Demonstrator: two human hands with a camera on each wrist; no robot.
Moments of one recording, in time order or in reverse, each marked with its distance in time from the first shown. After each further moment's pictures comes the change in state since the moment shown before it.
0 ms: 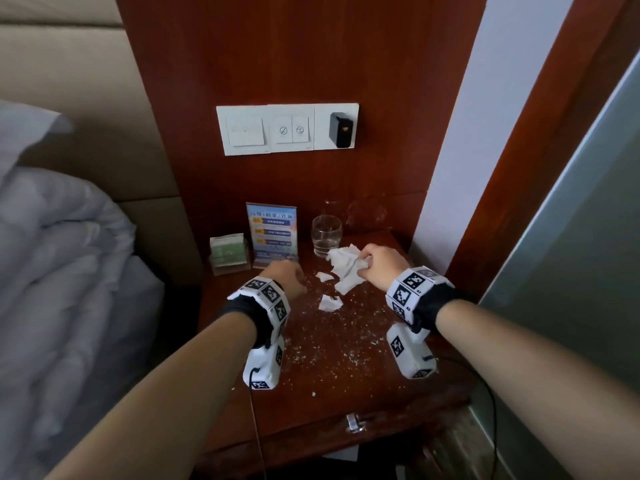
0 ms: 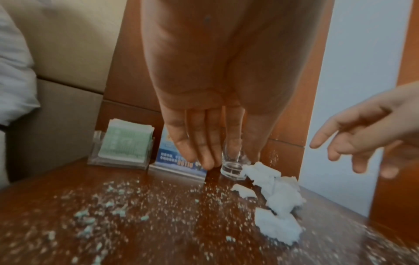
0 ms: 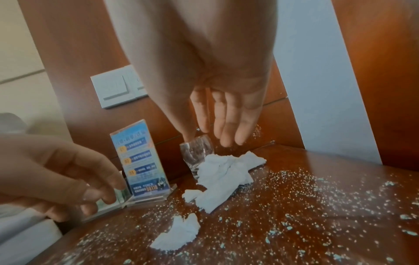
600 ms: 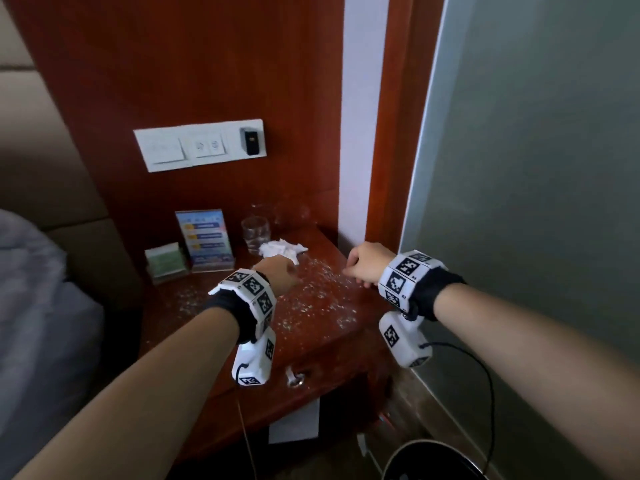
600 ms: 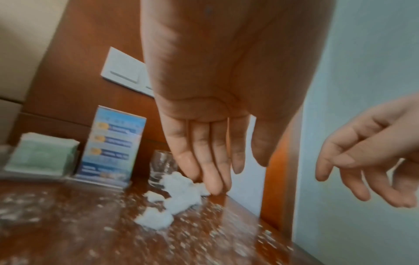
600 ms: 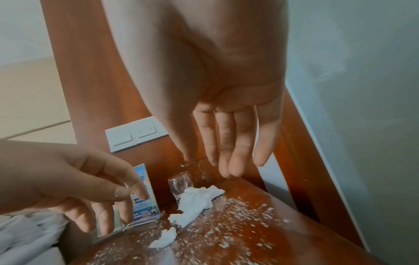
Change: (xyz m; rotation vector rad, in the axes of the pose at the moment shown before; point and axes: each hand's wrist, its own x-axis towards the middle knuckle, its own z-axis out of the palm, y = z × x) left_hand -0.097 0.110 0.025 0.084 -0.056 0.258; right_hand -0.156 0.059 -0.066 0.054 -0.063 0.101
